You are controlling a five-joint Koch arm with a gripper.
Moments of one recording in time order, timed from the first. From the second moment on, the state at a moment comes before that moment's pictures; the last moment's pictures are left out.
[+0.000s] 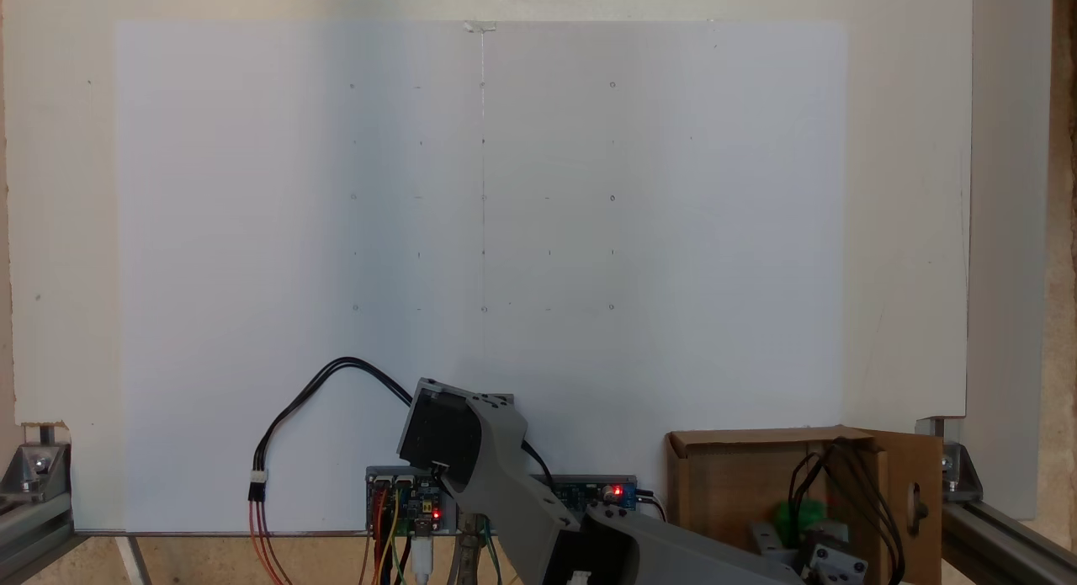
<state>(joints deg) 107.8 68.2 65.7 51.7 -21.7</state>
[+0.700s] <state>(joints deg) 94.8 94.6 65.1 79.5 1.4</state>
